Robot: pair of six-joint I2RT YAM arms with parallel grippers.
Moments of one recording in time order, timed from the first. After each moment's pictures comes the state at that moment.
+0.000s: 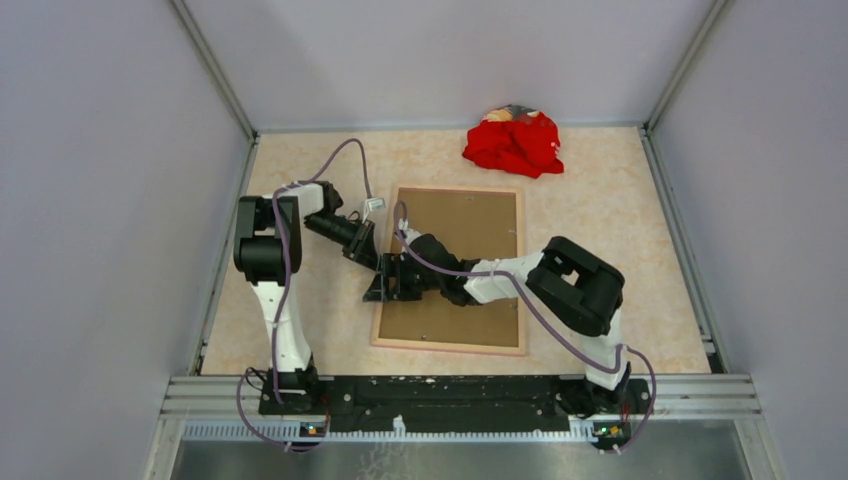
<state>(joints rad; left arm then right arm) -0.04 2.14 1.39 -1.08 0.98 0.78 1.01 1.97 1.06 0.38 -0.25 0.89</state>
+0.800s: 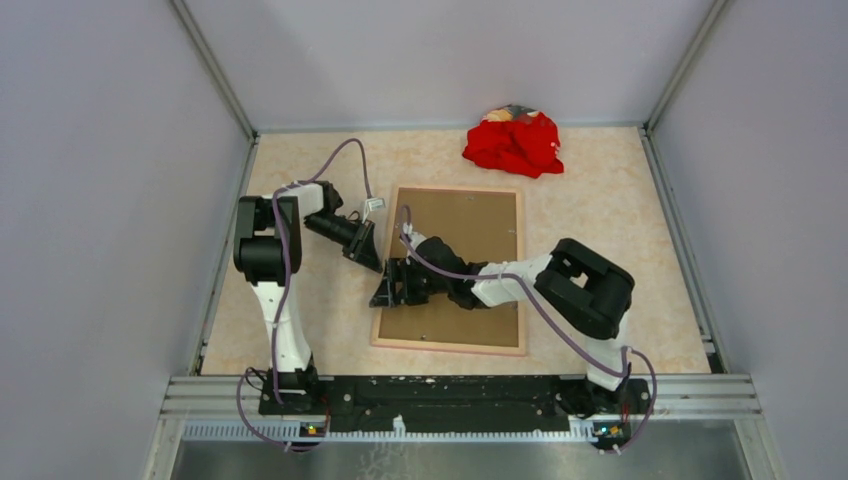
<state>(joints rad) -0.04 2.13 1.39 -1.08 0.98 0.78 1.01 1.91 0.98 0.39 -0.29 0.86</state>
